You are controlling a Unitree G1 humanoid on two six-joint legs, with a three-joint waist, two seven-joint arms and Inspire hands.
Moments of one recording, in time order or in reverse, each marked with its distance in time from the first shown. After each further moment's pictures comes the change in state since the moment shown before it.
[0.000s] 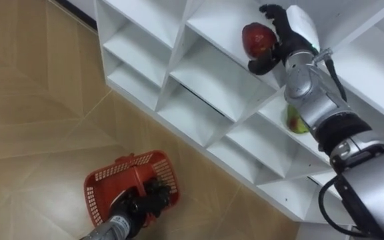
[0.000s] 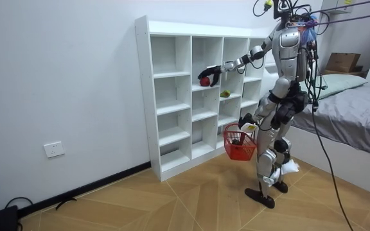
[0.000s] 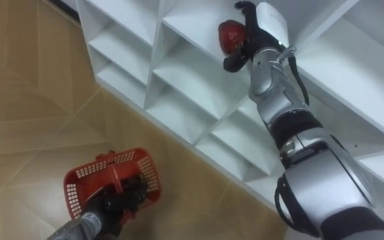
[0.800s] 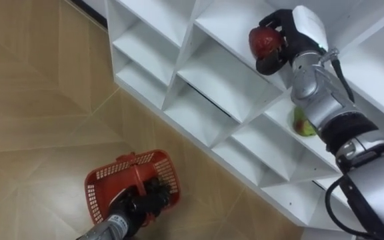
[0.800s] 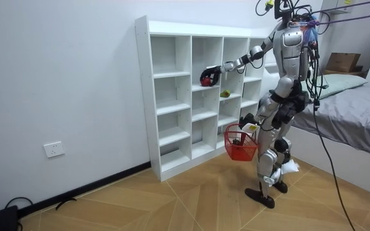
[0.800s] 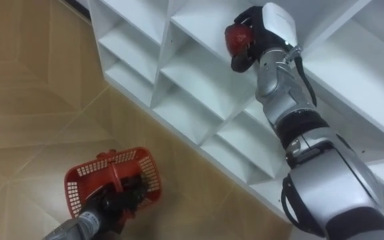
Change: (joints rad) left arm -0.003 0.019 0.001 -0.004 0.000 0.001 -0.036; right arm 0.000 -0.030 0.030 0.005 -0.012 0.028 -0.012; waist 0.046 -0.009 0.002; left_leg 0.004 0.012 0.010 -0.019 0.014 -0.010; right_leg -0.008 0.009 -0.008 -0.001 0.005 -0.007
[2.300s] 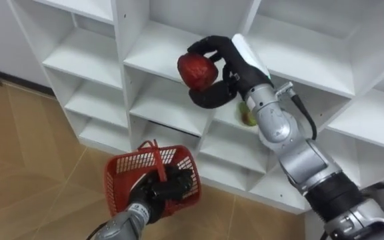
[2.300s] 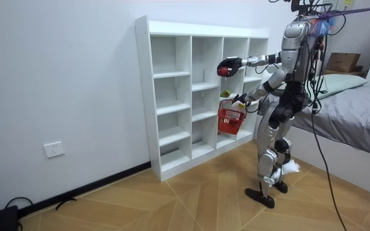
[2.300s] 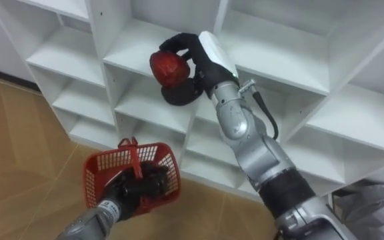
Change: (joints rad) left arm 0.047 -0.071 -0.012 -0.256 -0.006 0.023 0.097; right arm 0.473 0.055 -0.022 -0.778 0.033 0.021 0.214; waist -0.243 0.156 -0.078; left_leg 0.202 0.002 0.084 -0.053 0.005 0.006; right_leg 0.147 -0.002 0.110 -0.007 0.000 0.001
